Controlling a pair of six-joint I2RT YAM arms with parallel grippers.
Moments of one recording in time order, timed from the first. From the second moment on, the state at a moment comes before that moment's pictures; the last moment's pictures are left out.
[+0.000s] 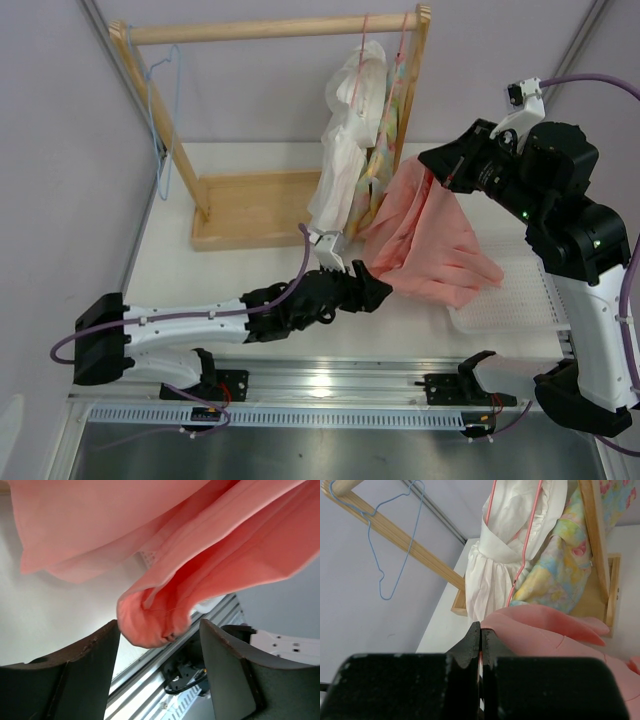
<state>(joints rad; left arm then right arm) -1.27 1.28 0.83 0.14 -0.38 -0.90 0.49 1.20 1.95 -0.88 -0.06 0.54</state>
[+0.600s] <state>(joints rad) -1.25 1.24 0.85 0.06 -0.49 -1.00 0.51 1.20 1.95 -0.90 -0.04 0.54</state>
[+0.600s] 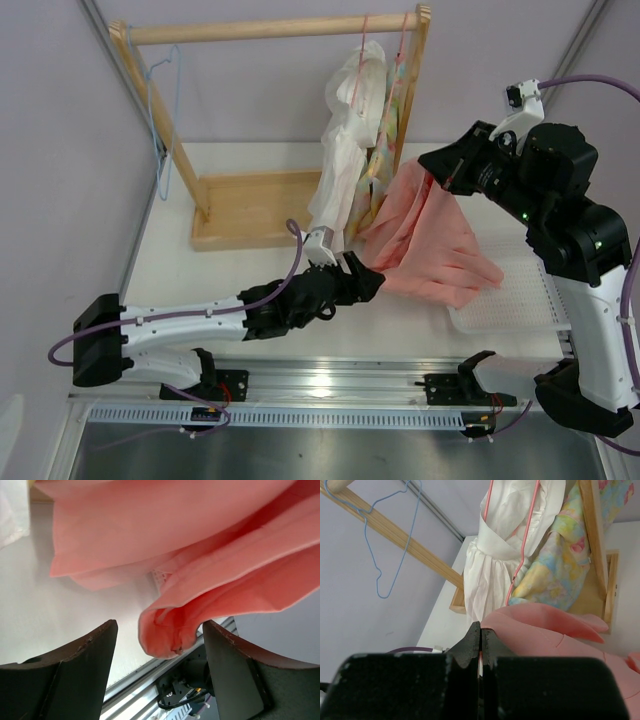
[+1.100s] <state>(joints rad) -1.21 1.22 0.81 0.09 -0.49 -1.05 0.51 1.20 1.97 -0.92 -0.03 0.54</state>
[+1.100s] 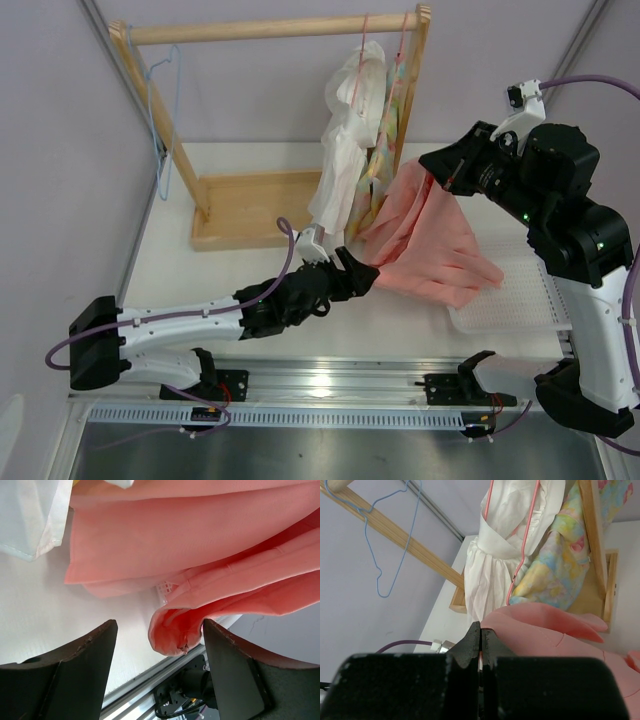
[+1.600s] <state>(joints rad) -1.21 1.20 0.76 0.13 -0.49 -1.05 0.52 1.20 1.97 -0.92 -0.03 0.54</state>
